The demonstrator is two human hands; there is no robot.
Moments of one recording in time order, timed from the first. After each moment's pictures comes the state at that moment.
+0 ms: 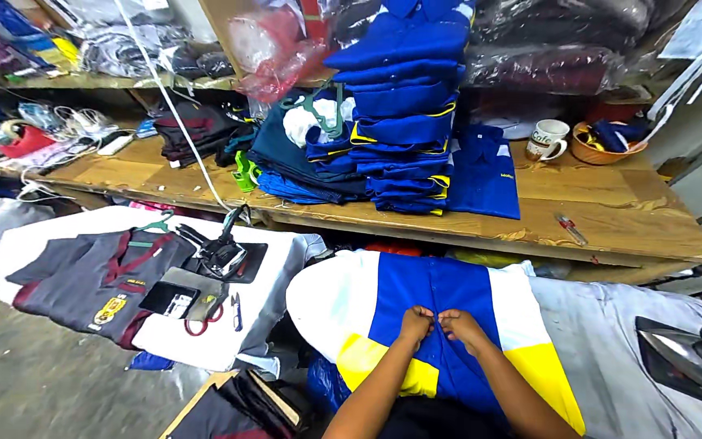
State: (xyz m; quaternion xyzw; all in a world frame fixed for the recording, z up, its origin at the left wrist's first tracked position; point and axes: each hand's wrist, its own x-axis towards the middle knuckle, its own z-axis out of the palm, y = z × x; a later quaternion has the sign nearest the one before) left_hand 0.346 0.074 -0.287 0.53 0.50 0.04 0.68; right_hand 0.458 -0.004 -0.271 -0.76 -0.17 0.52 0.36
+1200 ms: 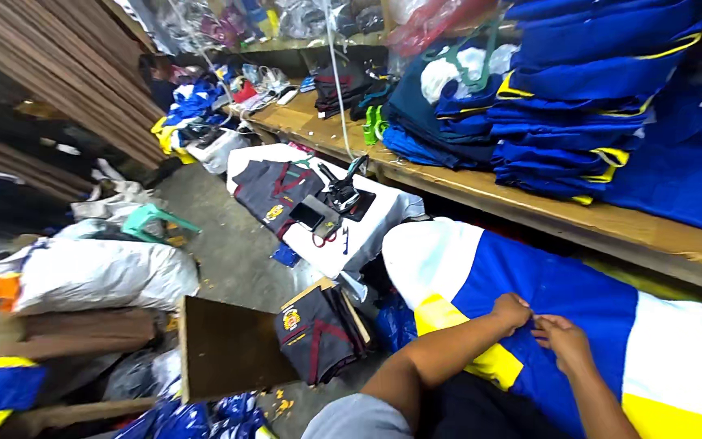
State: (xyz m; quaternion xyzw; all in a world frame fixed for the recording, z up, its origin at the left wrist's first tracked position) left_hand 0.344 0.070 -0.278 0.57 0.52 0.02 0.63; right_hand 0.432 -0.013 -0.291 -0.76 -0.19 0.46 0.42
